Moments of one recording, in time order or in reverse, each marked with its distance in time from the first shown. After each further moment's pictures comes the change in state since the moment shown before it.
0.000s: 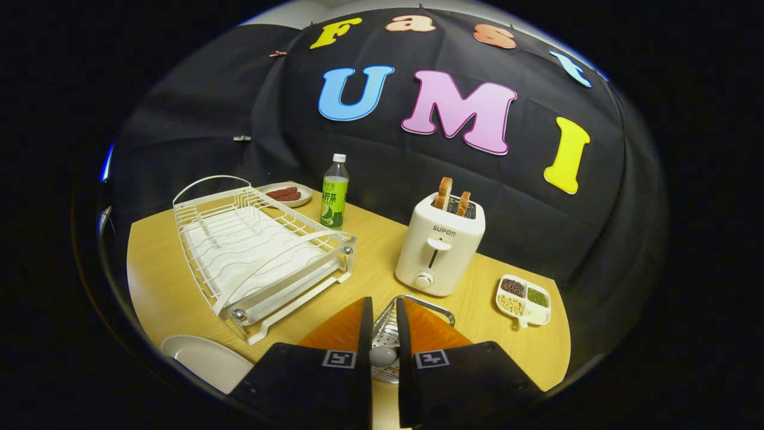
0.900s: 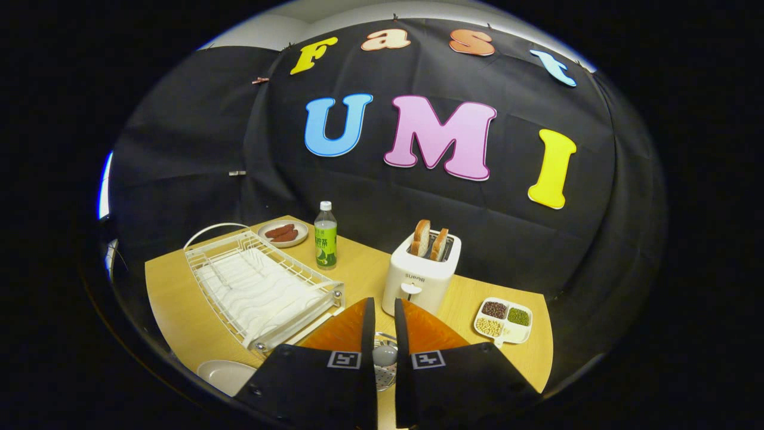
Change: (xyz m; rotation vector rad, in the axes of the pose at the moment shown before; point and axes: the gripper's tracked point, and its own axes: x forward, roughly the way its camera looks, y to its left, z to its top) arm -0.056 -0.040 0.103 0.081 -0.109 0.010
